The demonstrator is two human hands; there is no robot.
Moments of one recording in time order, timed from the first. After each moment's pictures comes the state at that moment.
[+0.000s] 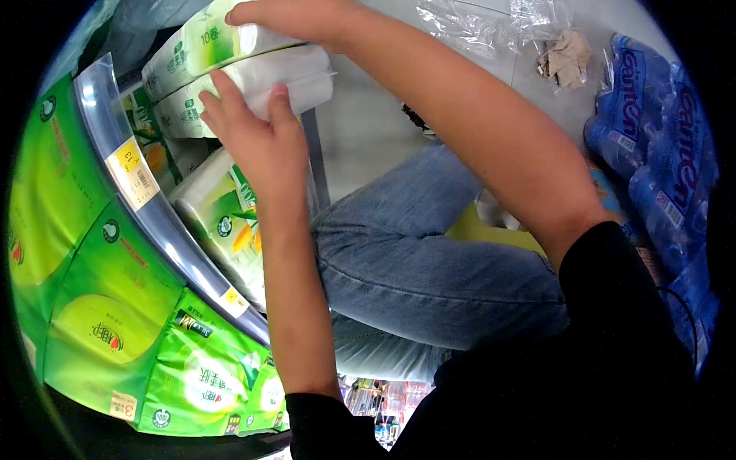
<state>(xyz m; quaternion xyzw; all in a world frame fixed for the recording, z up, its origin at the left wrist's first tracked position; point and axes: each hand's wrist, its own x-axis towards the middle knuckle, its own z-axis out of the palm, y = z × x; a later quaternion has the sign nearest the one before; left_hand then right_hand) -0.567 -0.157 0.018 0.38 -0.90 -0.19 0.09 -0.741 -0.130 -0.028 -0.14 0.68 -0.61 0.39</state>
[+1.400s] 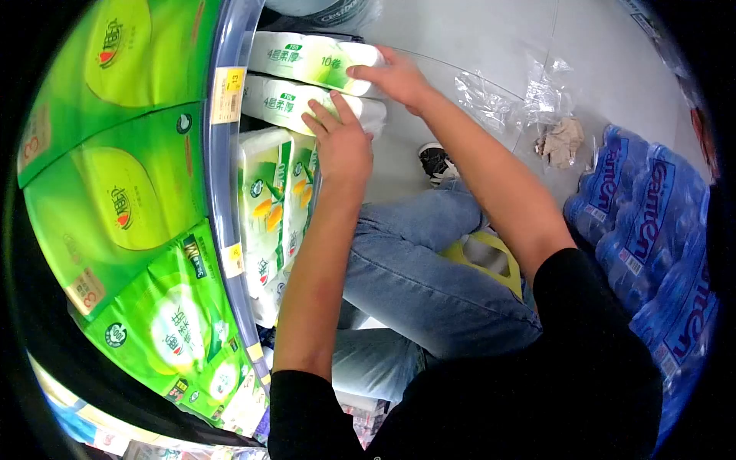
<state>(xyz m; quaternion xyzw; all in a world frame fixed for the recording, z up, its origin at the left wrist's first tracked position) -0.547 -0.130 -0.002 0.41 -0.90 -0.05 -0.16 -0.709 -0.122 -0.068 -0.17 0.64 -0.56 0.49</state>
